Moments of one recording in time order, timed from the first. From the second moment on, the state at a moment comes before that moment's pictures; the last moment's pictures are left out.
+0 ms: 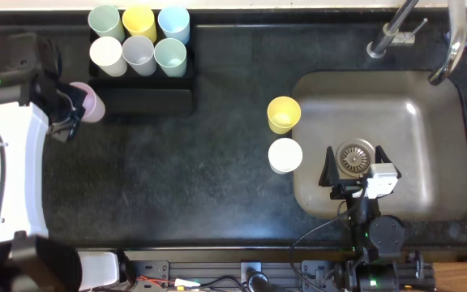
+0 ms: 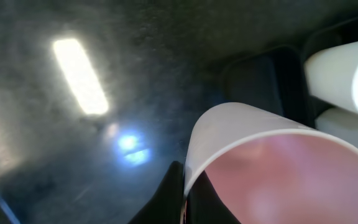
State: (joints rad) left arm 0.18 1.57 1.46 -1.19 -0.14 -1.06; right arm 0.05 0.01 0.02 -0.04 0.00 0.07
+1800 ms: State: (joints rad) left arm 0.18 2.05 1.74 -1.16 -0.11 -0.97; right arm 0.05 0.01 0.02 -0.04 0.00 0.07
